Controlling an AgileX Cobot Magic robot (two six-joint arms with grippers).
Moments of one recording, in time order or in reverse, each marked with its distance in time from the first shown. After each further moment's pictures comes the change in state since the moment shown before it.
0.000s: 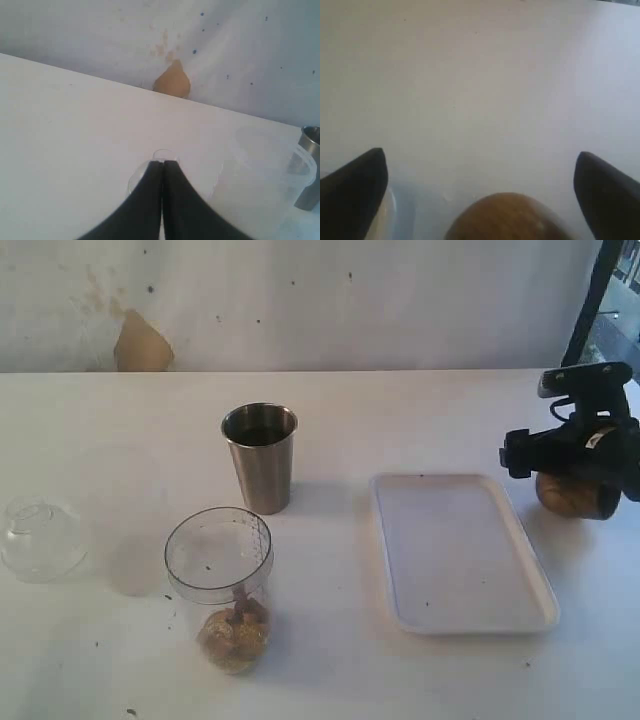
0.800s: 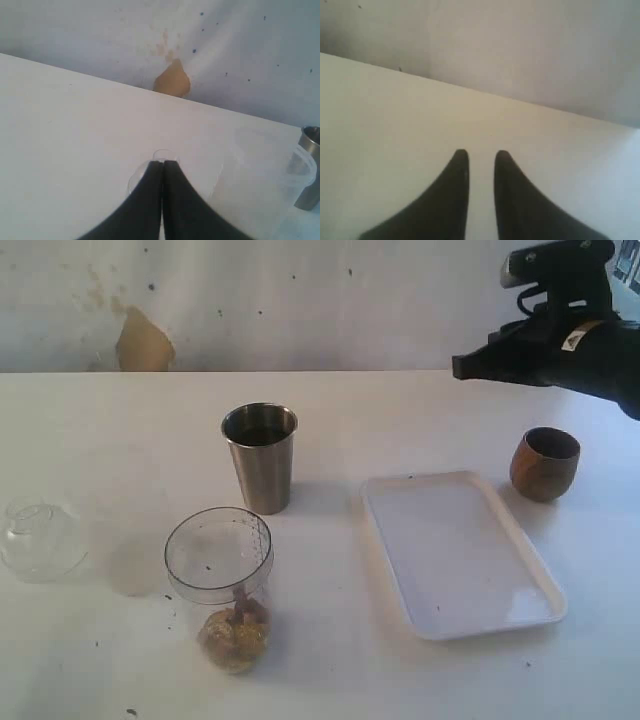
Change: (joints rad) left arm 0.000 0.000 0.000 0.000 0.000 0.000; right arm 0.191 -0.298 -0.089 -0.006 0.182 0.023
